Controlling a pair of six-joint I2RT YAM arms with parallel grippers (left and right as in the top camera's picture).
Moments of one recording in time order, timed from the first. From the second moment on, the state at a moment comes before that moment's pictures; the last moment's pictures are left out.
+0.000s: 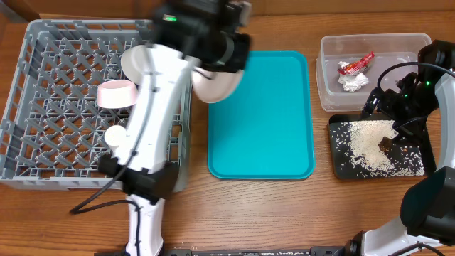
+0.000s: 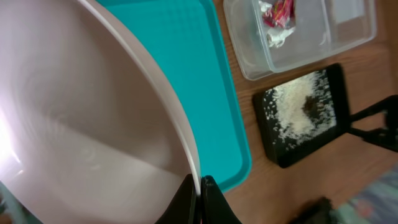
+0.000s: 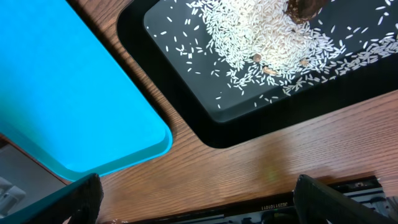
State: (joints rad) left arm -0.39 2.16 2.68 -1.62 0.35 -0.27; right arm -0.28 1.78 1.68 -1.60 -0.21 0.25
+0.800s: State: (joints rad) left arm 0.08 2.15 2.41 -1.69 1.00 0.11; right arm -0.28 1.78 1.68 -1.60 -0.21 0.25
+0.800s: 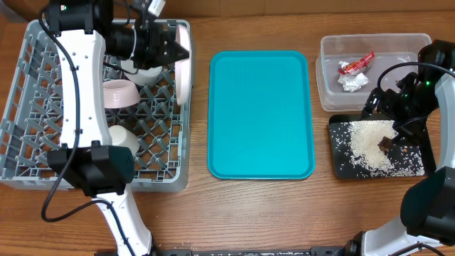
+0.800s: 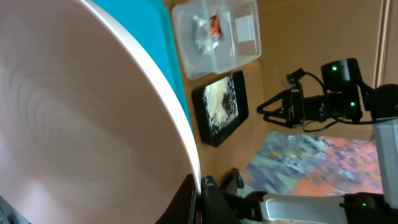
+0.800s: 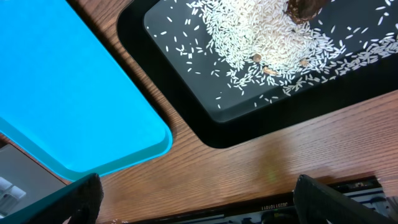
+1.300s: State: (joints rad) left arm 0.17 2.15 1.99 -1.65 0.98 0.22; right arm -0.28 1.78 1.68 -1.60 -0.21 0.25
